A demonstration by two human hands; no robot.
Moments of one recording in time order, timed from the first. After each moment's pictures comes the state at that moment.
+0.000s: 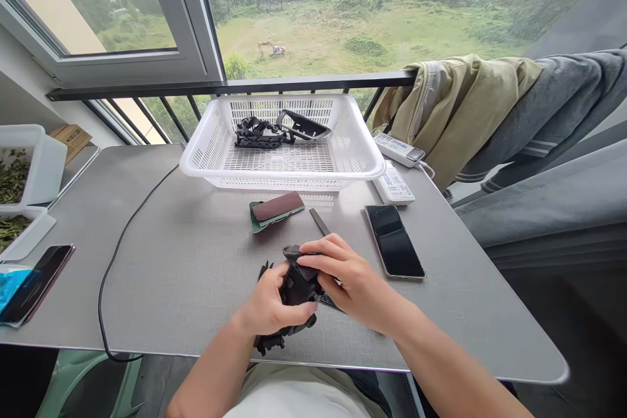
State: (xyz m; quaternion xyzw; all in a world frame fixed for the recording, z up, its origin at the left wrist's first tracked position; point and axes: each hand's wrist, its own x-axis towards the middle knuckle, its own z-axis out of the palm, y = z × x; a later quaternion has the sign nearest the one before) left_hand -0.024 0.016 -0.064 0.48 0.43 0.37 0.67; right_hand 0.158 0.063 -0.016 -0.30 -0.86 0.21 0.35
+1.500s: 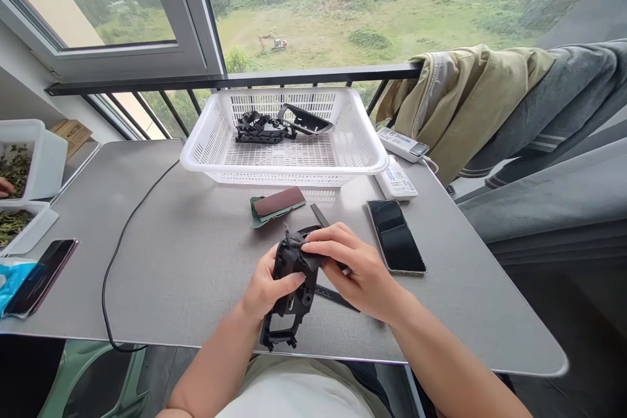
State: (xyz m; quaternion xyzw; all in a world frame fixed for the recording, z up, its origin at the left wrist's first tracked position) left_hand -0.022 0.023 -0.066 0.37 0.41 0.47 0.69; right_hand 0.152 0.065 -0.017 -0.28 -0.85 0.21 0.40
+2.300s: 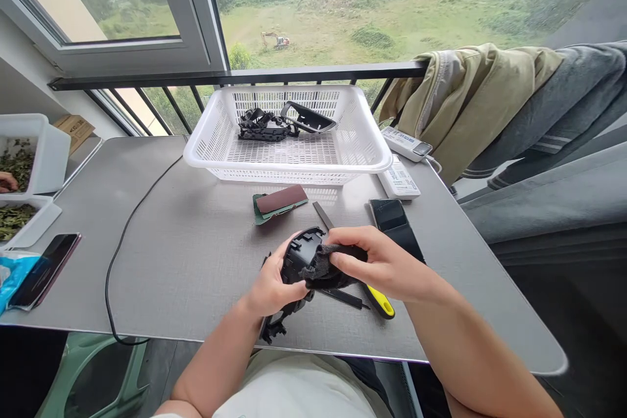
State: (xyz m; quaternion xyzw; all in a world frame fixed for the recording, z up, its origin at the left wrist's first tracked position) left_hand -0.021 0.025 -0.059 0.43 0.36 0.45 0.69; right_hand 0.167 0.078 0.018 -0.35 -0.80 0.45 0.18
